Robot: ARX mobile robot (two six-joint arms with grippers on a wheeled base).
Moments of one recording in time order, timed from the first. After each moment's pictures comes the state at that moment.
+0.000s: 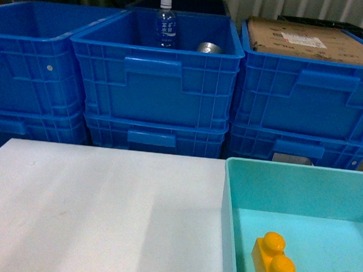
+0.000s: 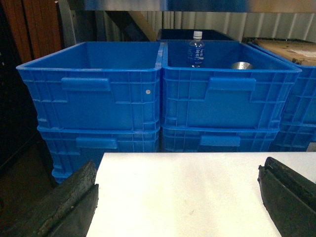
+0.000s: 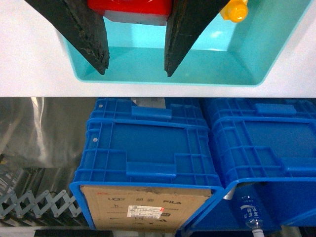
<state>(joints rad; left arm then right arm) 0.00 0.01 0.01 0.00 0.00 0.00 -0.01 0.68 0.31 0.20 -0.04 0.04</state>
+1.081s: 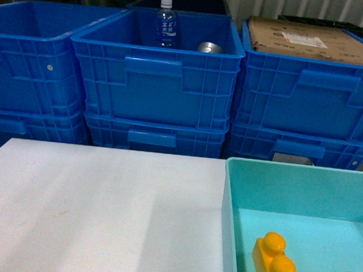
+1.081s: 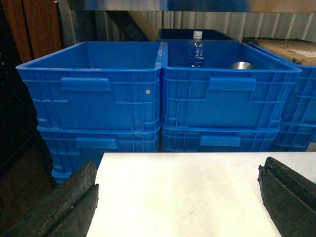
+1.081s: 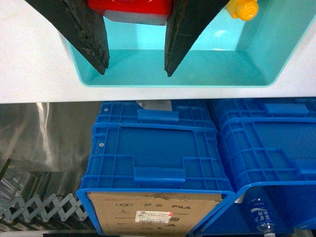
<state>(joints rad) 0.00 0.01 0.01 0.00 0.00 0.00 -0.03 0.72 0.28 0.27 -0.03 0.04</state>
